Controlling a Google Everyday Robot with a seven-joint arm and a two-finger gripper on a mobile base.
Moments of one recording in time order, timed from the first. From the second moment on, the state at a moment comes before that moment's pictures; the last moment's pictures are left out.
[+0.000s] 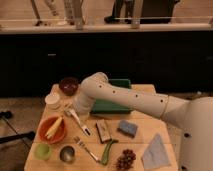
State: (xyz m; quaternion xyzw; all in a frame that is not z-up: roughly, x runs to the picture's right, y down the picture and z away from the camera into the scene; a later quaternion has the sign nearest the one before) arm -0.164 0.139 0.744 -0.22 -0.38 -0.33 0.83
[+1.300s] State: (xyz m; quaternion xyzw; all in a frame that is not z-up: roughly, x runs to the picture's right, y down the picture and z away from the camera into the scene) arm -0.289 0.148 0.765 -0.19 -0.45 -0.34 0.80
